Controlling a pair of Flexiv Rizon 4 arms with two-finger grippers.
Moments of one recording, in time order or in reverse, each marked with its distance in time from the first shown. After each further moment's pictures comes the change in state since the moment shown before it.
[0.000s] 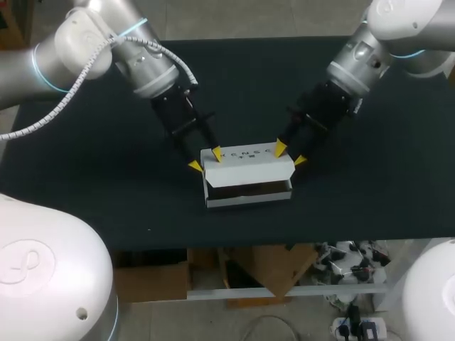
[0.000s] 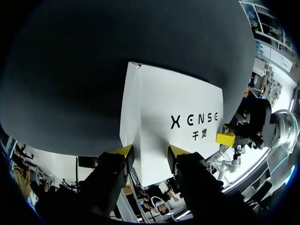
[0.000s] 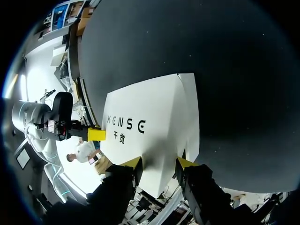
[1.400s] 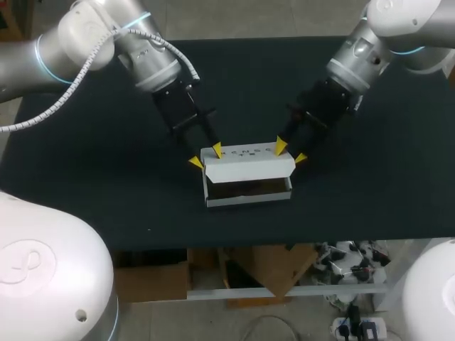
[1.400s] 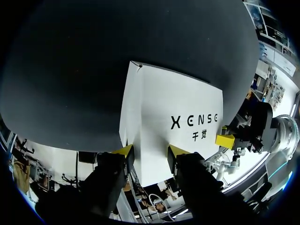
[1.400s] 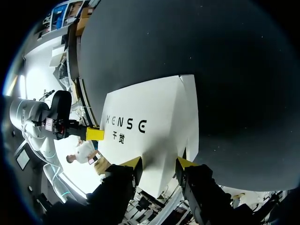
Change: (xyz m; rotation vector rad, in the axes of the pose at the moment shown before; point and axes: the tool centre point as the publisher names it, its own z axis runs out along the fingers) left arm 0.005 0.000 -0.006 -0.027 -0.022 -0.035; right arm 0.002 0.000 -0.005 0.003 -0.010 0.005
